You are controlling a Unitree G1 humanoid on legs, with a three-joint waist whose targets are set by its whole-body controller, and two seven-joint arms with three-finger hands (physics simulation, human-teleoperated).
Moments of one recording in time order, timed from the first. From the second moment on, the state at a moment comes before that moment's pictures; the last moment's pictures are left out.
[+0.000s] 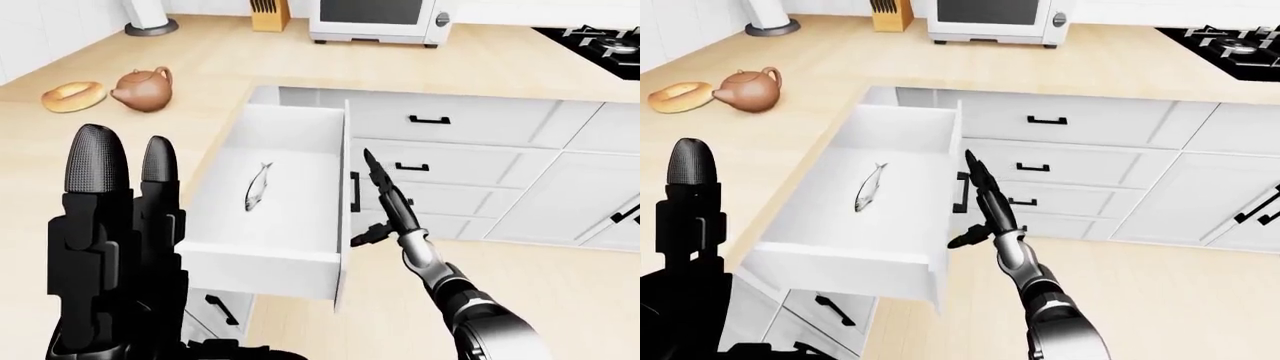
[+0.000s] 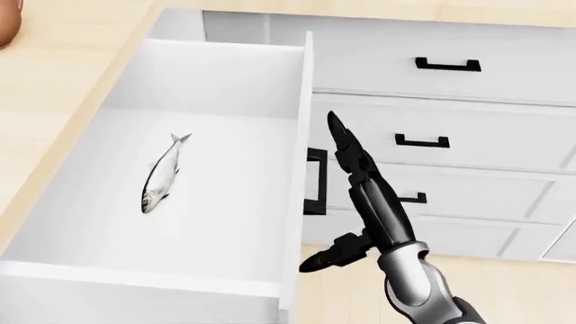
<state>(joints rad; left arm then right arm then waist) 0.42 0.04 -0.07 -1.01 0.05 -0.26 -0.10 -0.73 -0.15 -0.01 1.32 -0.57 -0.86 -0.26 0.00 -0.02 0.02</state>
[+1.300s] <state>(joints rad) 0.43 0.04 -0.07 -1.01 0.05 -0.27 -0.10 -0.71 -0.04 0.04 1.31 -0.64 -0.89 -0.22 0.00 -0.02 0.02</state>
